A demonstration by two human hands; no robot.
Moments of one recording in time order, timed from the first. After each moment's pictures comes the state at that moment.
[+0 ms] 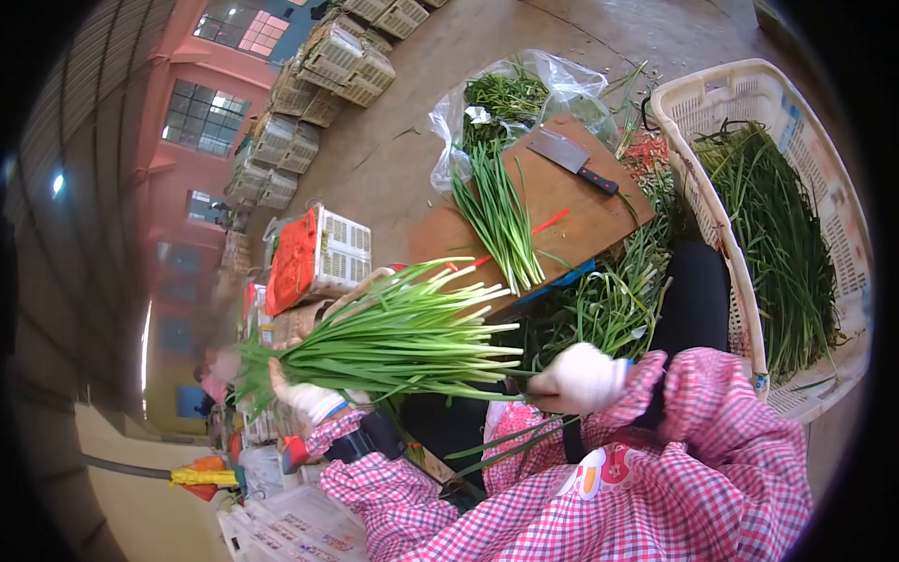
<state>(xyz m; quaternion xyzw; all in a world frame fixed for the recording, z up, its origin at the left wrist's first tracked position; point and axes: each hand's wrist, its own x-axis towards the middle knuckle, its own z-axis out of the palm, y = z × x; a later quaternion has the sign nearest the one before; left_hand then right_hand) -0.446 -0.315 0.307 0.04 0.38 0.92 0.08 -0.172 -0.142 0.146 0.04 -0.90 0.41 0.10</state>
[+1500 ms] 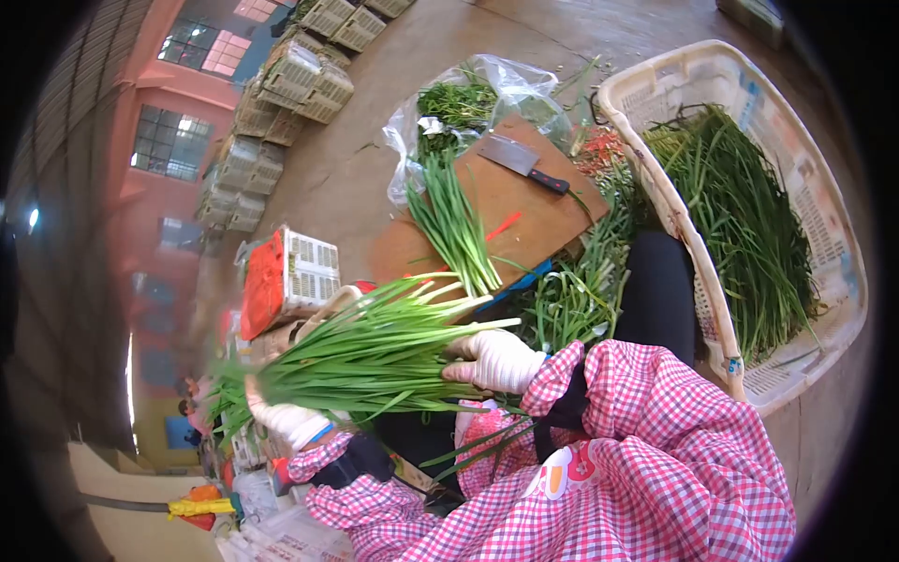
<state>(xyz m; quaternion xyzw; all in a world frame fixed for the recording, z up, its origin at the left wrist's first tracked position) -0.410 -0.290 0.305 0.07 0.44 0.89 0.09 -0.218 -0.146 0.162 -0.18 -0.63 0.76 0.01</state>
